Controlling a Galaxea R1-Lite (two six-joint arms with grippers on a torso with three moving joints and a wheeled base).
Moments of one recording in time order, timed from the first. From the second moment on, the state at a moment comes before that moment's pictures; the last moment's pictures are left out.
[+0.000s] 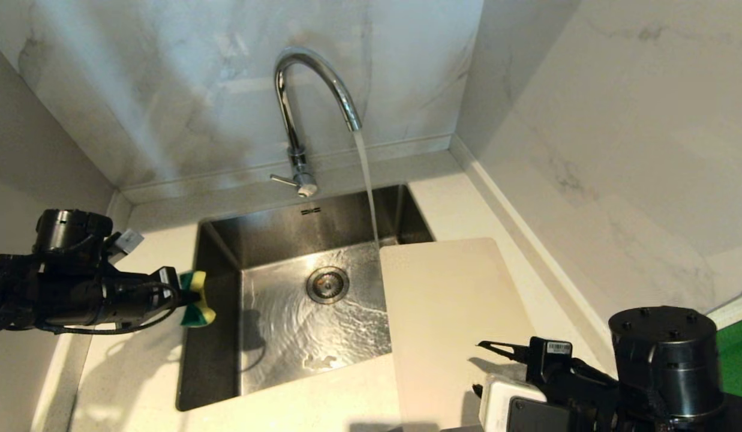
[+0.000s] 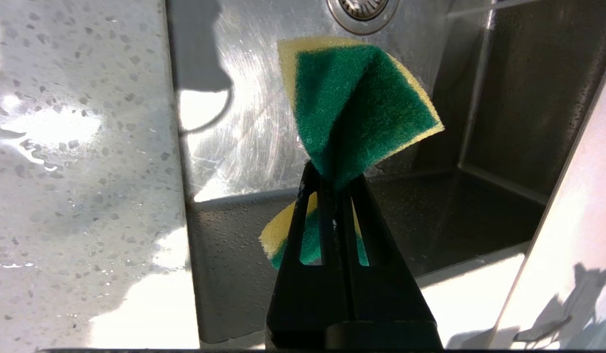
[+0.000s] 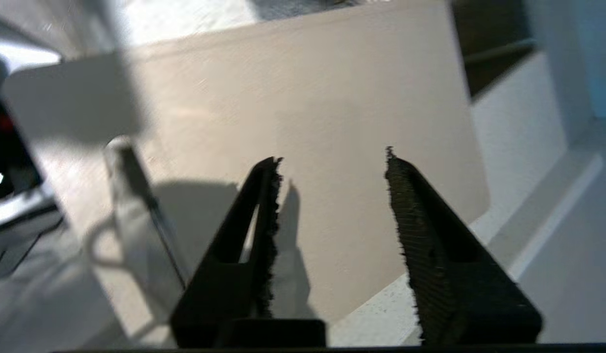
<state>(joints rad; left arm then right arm) -0.07 1.72 -0.86 -0.17 -0.25 -0.51 0.50 1.40 -0.36 -0.58 0.09 -1.06</state>
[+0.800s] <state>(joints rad) -0.08 1.64 -0.86 -0.10 -0.25 -0.51 0.41 1.40 -0.70 -0.70 0.02 -0.70</state>
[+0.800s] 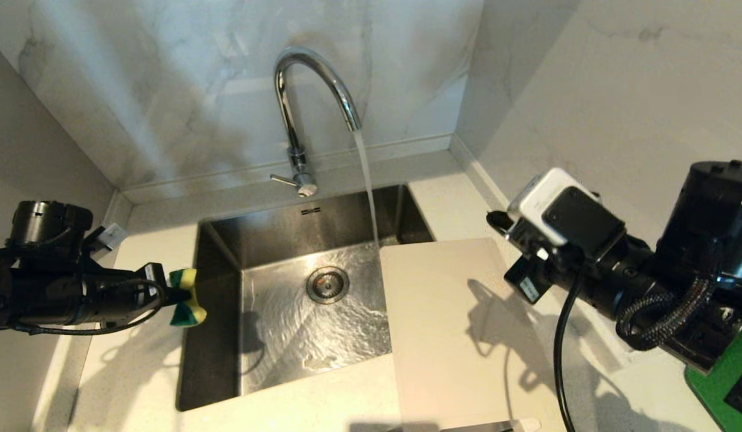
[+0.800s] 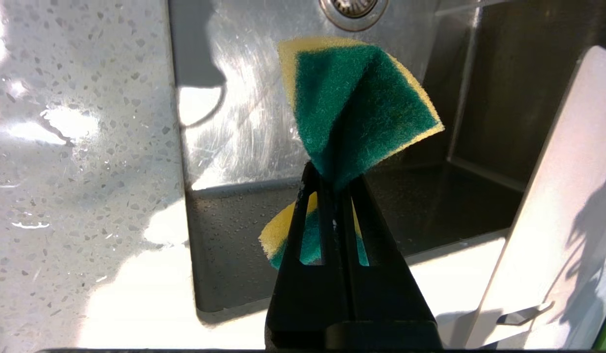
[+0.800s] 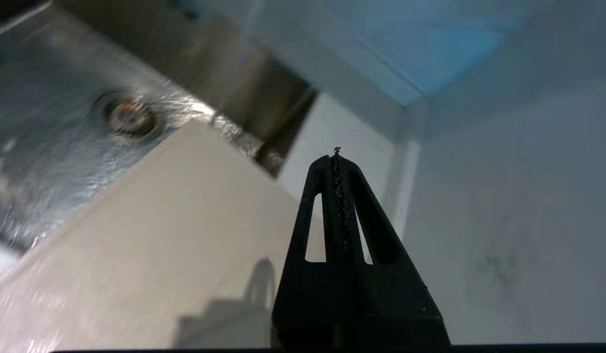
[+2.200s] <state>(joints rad) -0.08 1.64 -0.86 -0.10 -0.25 -0.51 0.20 1.18 -1.11 -0.07 -0.06 -0.19</state>
